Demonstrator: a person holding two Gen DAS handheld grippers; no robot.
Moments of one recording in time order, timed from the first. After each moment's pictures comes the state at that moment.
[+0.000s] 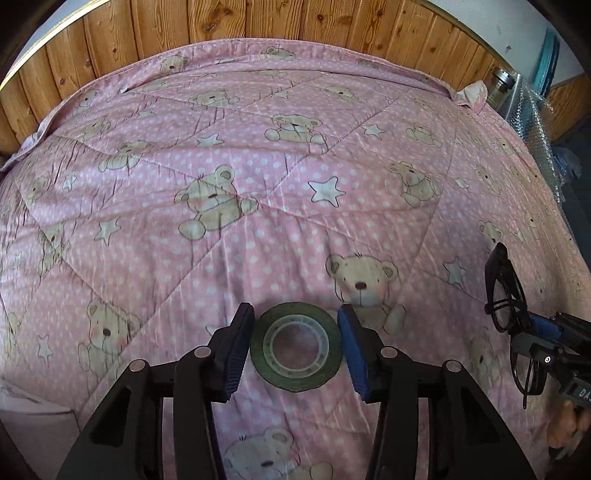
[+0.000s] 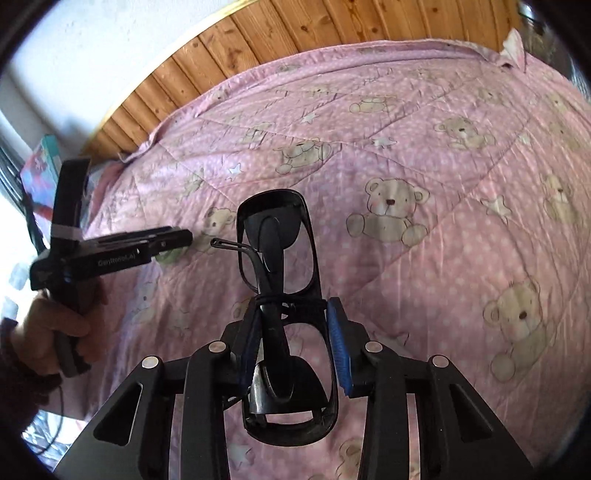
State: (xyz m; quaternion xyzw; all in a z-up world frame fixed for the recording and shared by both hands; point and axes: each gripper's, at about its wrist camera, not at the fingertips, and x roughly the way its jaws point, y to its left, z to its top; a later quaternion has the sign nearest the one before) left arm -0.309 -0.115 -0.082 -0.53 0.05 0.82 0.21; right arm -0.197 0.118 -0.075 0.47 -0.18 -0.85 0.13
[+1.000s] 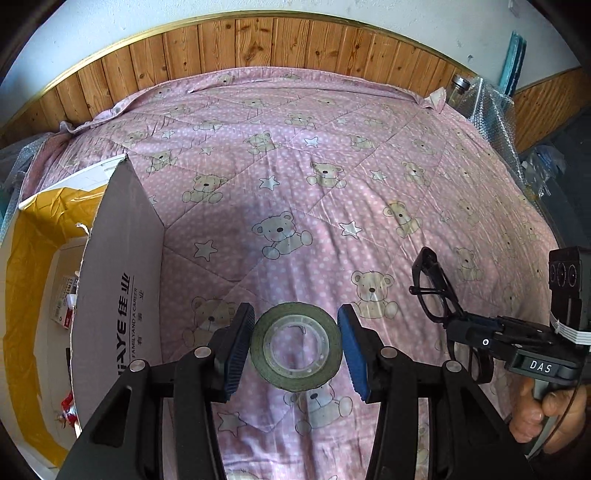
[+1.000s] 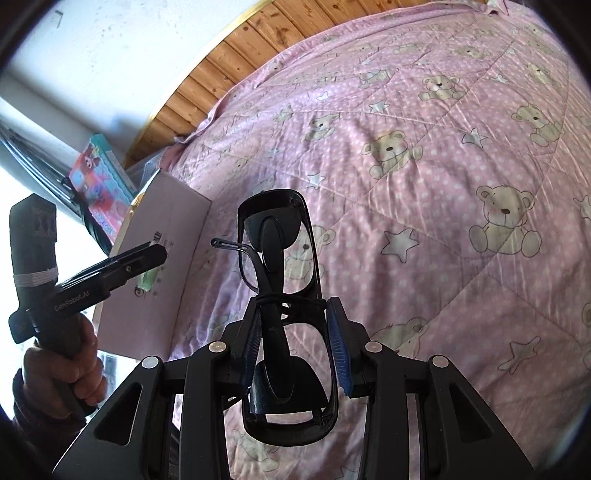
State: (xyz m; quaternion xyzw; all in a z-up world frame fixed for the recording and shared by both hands) left arm -0.104 -0.199 0.007 -0.50 0.05 0.84 0.19; right arm -0.042 0.037 -0.055 0.48 -0.25 -0.82 0.19
